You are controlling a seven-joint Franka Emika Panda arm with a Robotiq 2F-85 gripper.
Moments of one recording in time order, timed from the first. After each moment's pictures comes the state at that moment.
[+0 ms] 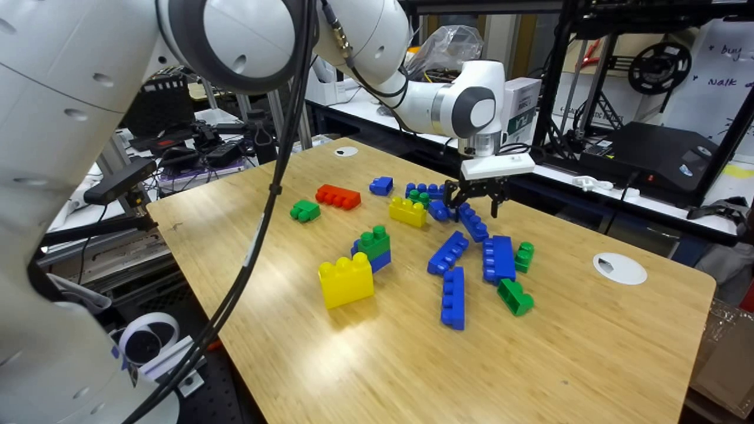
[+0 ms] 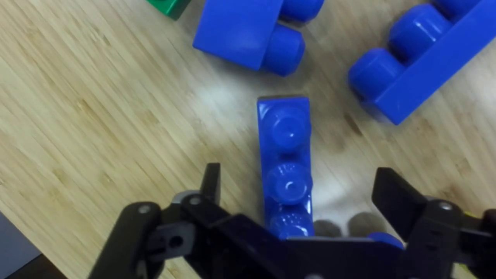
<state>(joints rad) -0.01 0.81 0.09 -1.39 -0.21 2.19 -0.93</state>
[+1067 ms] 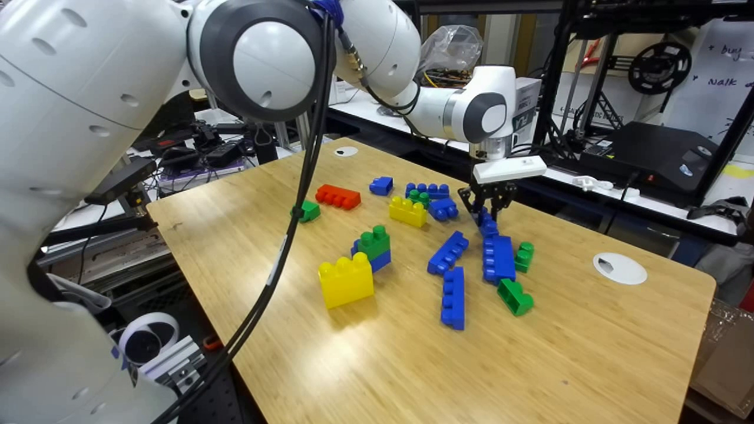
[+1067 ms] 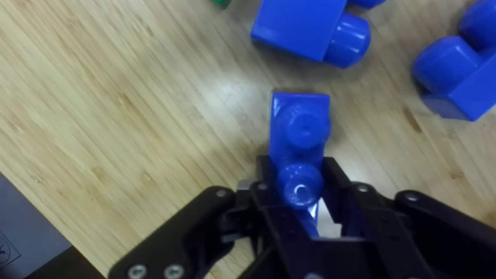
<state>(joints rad) -0.02 0.90 0.09 -1.25 -0.20 2.18 -0.95</state>
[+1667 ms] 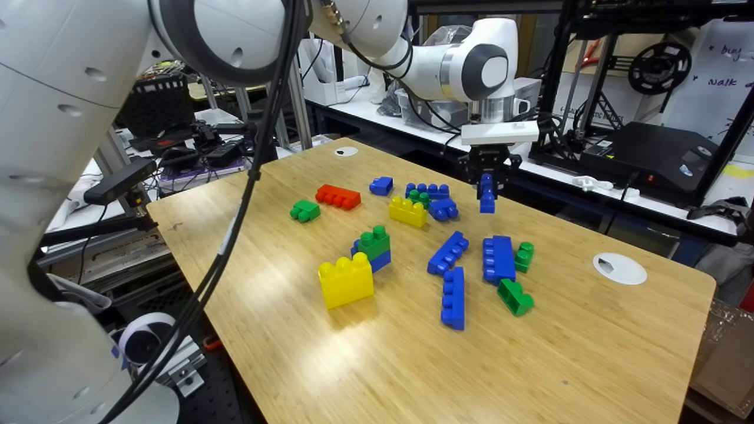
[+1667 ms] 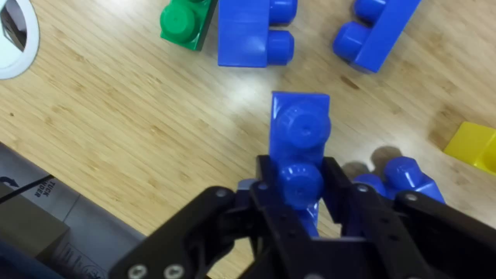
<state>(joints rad) 0.00 0.78 0.08 -1.26 -0.20 2.05 -0.64</state>
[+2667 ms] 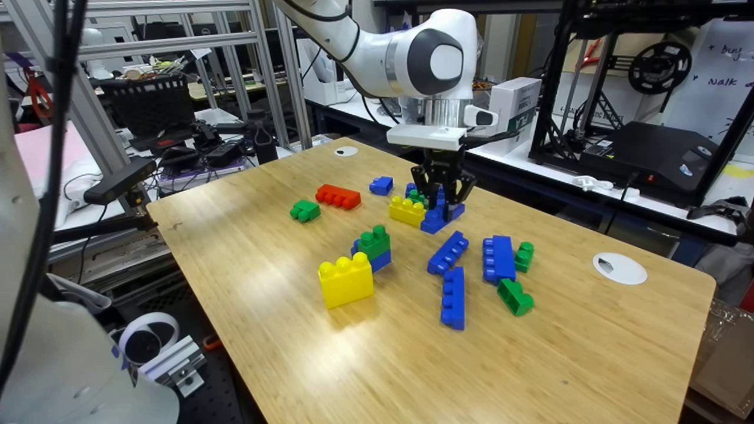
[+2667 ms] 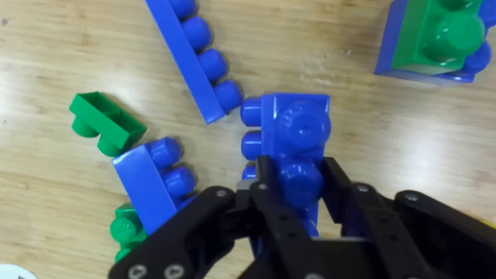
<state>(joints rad) 0.01 0.38 0.05 -1.86 -0.20 2.09 -0.14</state>
